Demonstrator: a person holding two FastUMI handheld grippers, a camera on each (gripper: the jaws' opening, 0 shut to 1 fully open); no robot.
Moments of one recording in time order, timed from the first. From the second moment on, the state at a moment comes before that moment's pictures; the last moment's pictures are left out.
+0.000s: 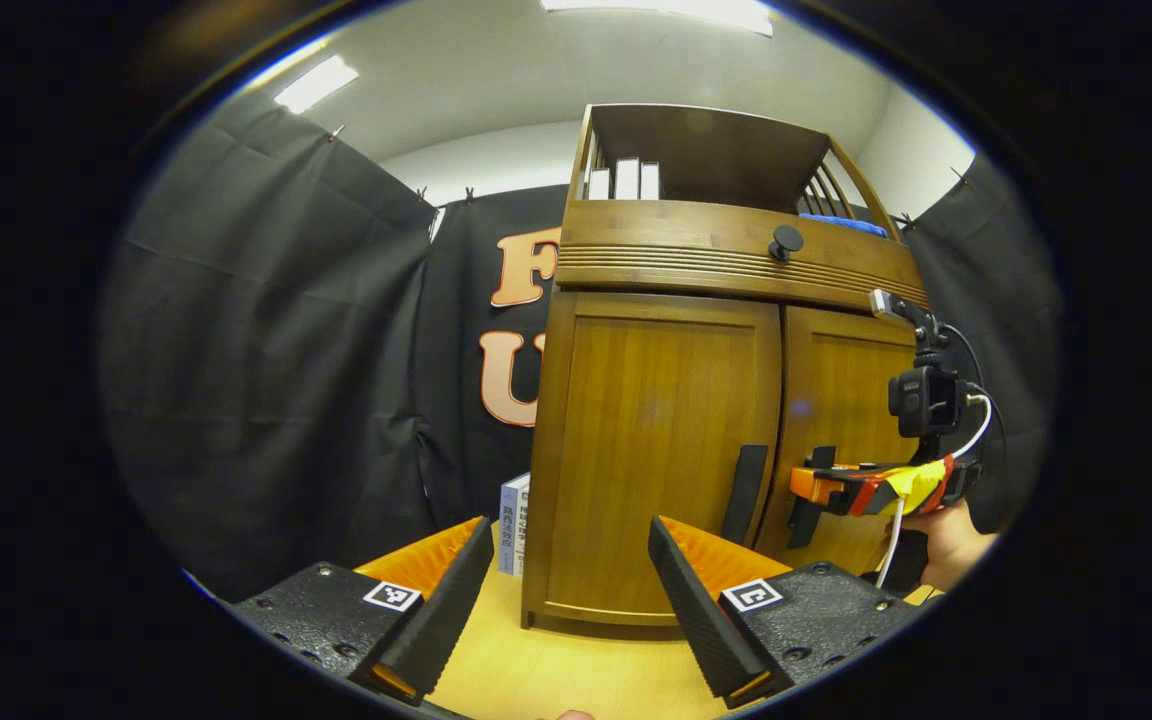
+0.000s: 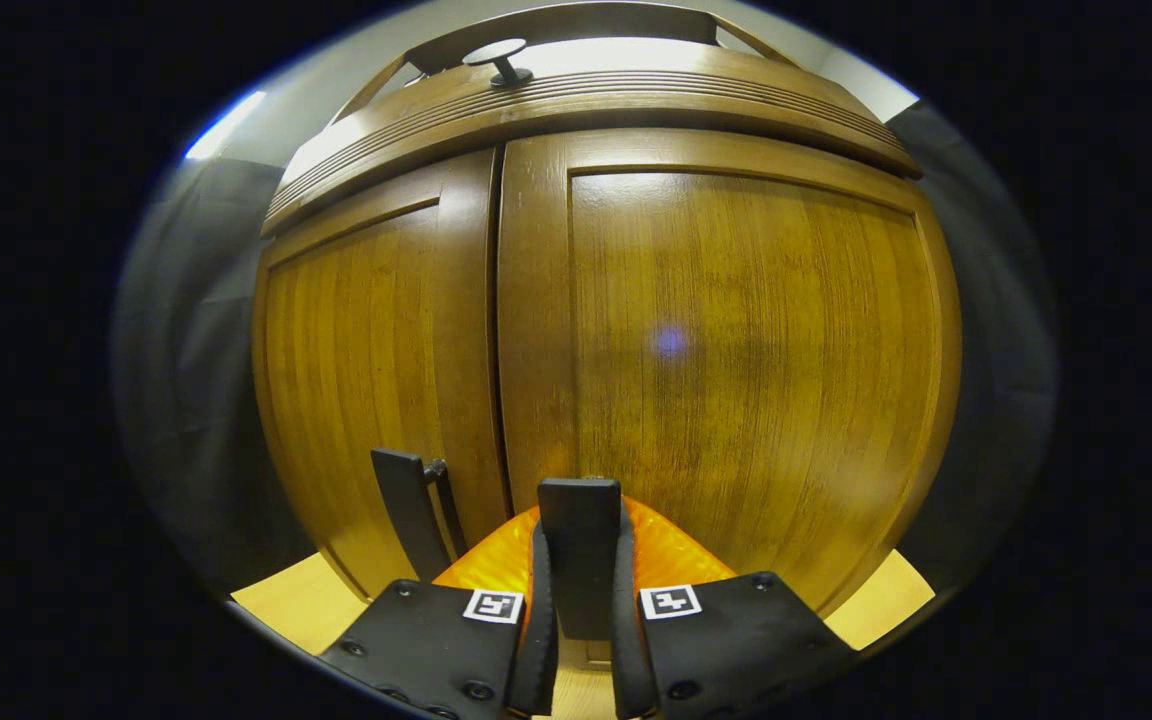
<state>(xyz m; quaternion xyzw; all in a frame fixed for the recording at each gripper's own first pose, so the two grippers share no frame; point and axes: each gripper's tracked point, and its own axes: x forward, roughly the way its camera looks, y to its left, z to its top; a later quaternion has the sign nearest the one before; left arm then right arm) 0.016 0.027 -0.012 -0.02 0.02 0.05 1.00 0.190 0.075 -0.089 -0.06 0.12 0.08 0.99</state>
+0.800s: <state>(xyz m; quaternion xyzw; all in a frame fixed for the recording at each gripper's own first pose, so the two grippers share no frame) 0.096 -0.086 -0.022 -0.01 0.02 -0.05 1.00 0.135 0.065 -0.064 -0.05 0.12 0.17 0.98</state>
